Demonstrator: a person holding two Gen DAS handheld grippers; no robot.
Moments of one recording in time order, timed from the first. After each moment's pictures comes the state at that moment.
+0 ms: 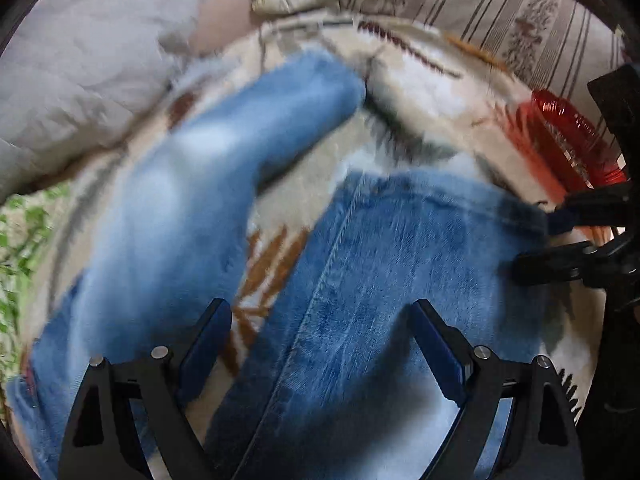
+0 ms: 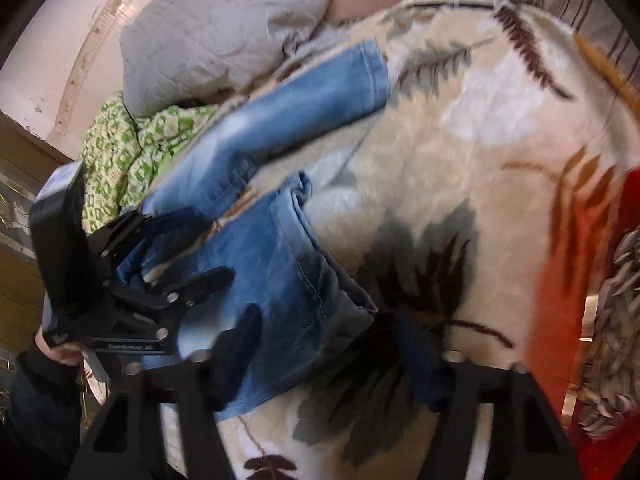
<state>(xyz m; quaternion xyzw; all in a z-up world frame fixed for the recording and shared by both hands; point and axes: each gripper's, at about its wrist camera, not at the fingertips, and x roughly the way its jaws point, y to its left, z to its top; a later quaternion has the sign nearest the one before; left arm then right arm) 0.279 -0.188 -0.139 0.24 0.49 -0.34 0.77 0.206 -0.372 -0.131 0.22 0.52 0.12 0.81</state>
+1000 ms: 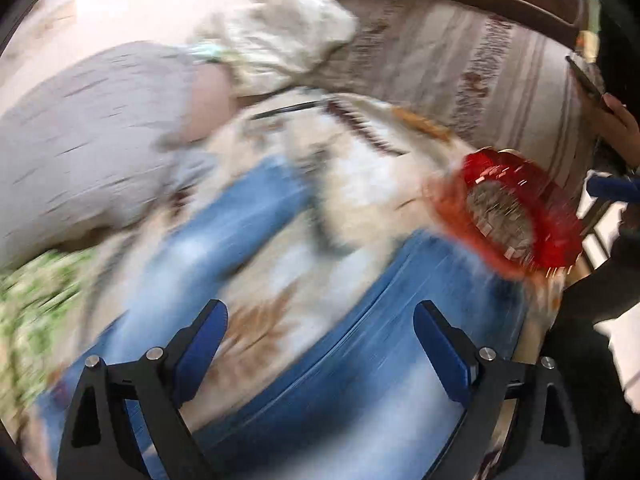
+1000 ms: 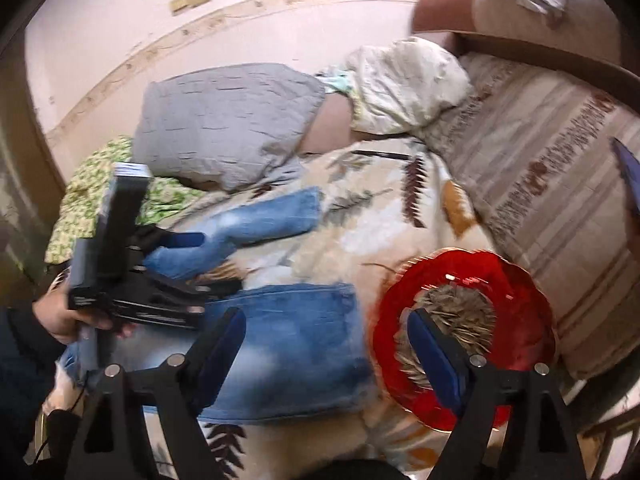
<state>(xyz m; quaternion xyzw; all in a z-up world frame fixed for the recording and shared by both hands) 0.197 -0.193 -0.038 0.23 0.39 -0.33 0.83 0.072 -0.401 -0.003 0.10 0.36 -0.01 0.93</state>
